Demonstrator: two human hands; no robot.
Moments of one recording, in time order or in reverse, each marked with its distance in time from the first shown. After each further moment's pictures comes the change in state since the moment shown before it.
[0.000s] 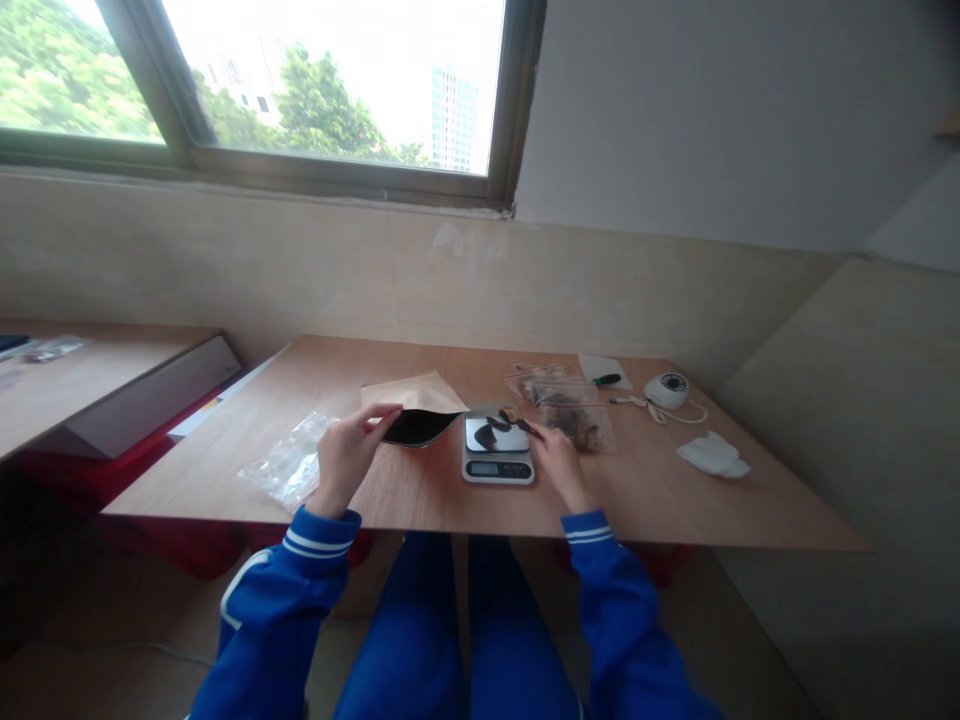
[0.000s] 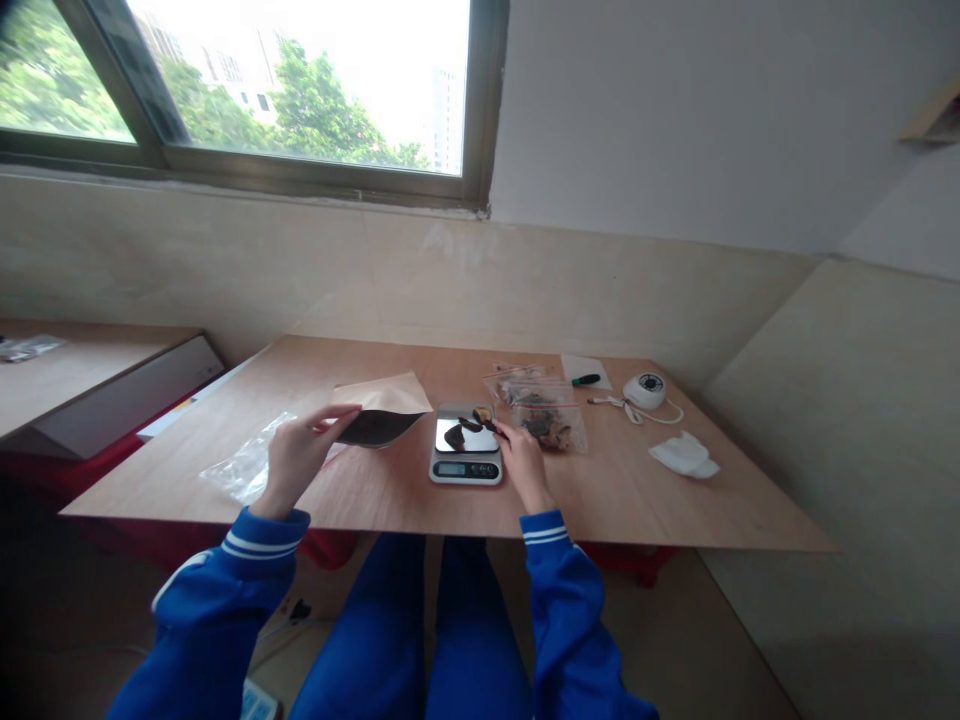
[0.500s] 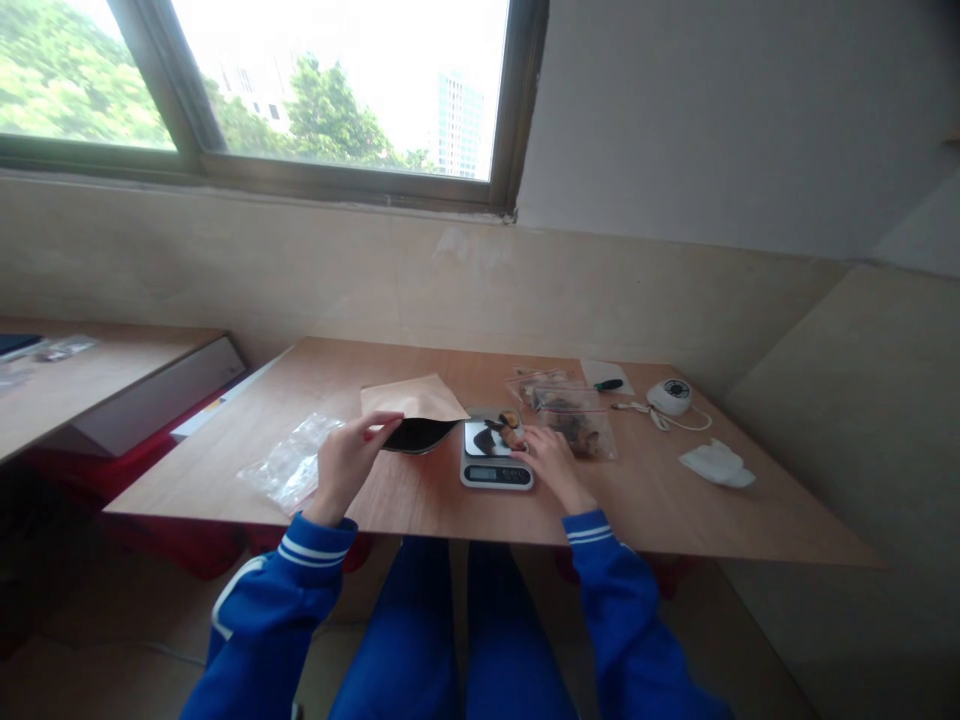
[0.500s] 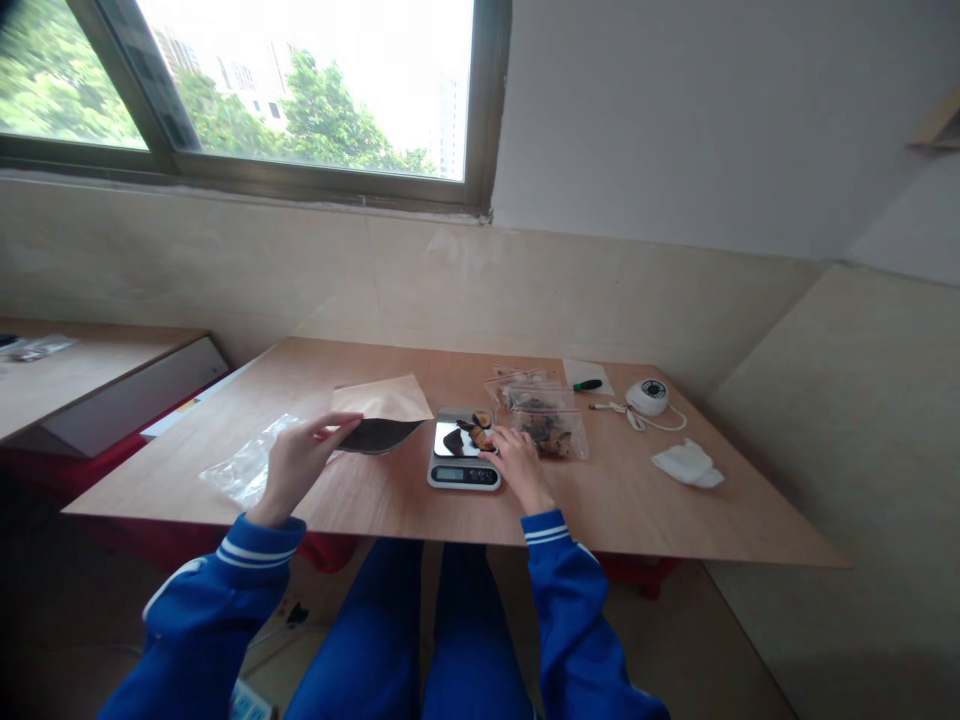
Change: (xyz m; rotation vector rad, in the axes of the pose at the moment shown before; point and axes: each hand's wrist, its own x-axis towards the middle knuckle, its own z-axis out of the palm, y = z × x) left_hand -0.004 -0.001 0.003 -0.047 -0.026 0.013; right_hand 0.004 0.002 0.002 -0.222 -0.093 -0.265
